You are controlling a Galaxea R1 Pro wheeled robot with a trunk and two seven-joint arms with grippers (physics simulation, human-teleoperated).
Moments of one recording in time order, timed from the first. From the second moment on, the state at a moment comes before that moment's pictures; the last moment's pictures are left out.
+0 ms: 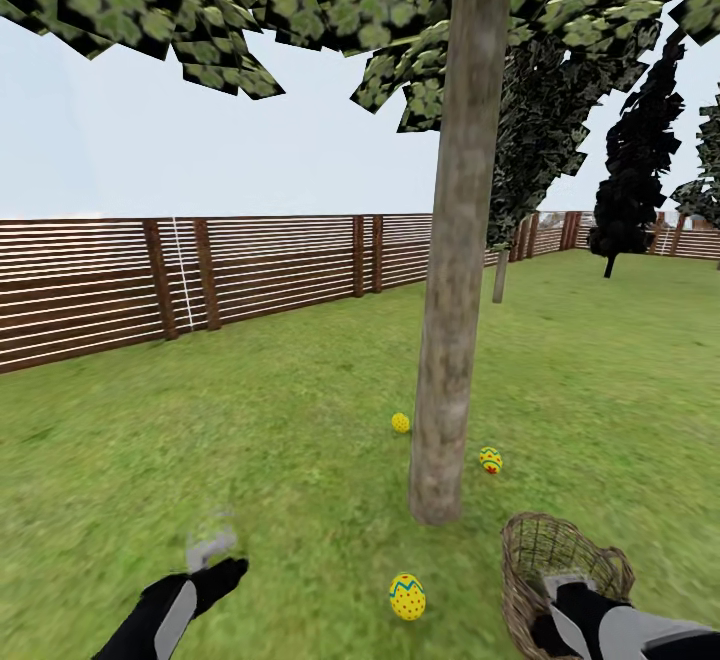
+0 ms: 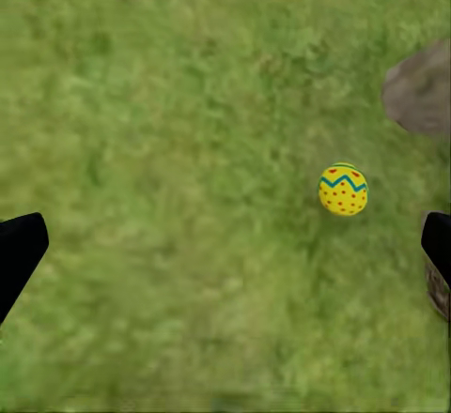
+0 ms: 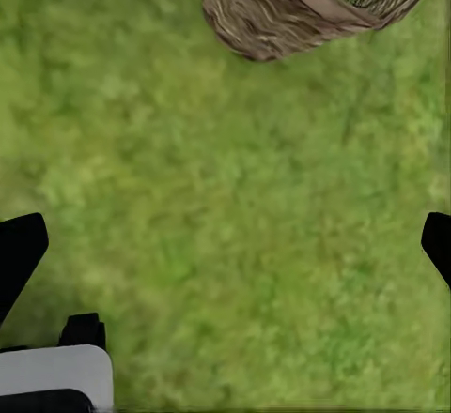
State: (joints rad) left arm -0.43 0.01 0.25 -0.58 0.26 0.38 0.02; right arm -0.70 -0.15 0.22 0.09 -0.08 0.30 -0.07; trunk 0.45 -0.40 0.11
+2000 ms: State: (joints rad) left arm 0.05 0.07 0.25 0.06 0.20 0.12 -0.07; right arm 0.04 -0.14 0.22 0.10 -0.09 -0.01 -0.07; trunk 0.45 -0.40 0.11
